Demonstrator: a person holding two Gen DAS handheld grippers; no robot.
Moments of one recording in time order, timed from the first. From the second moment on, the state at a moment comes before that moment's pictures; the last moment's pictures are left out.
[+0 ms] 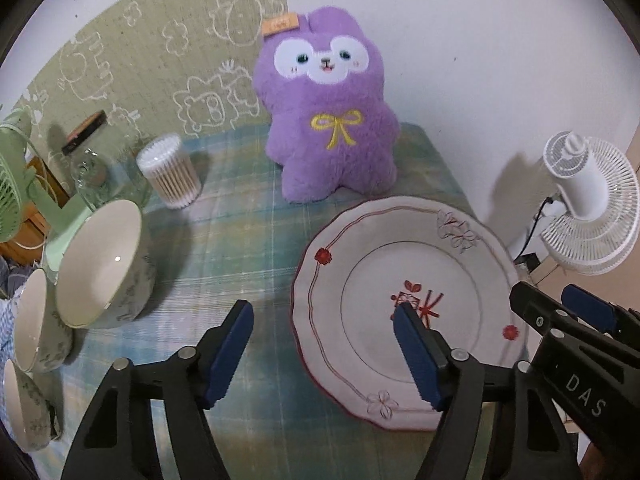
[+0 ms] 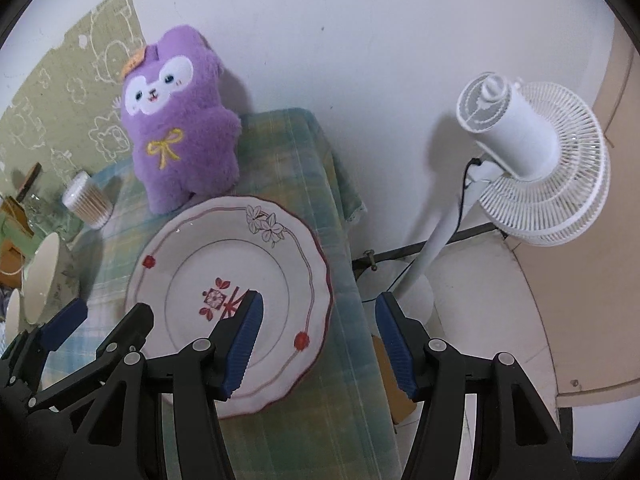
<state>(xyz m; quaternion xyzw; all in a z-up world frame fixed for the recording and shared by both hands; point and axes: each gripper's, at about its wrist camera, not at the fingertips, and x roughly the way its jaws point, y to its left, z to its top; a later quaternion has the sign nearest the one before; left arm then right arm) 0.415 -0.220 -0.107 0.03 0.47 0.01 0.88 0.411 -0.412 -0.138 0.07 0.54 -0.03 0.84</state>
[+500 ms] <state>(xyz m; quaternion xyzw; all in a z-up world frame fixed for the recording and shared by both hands) 0.440 -0.224 -0.134 0.05 0.49 -0.01 0.87 0.434 -0.397 -0.169 0.05 0.55 -0.01 0.83</state>
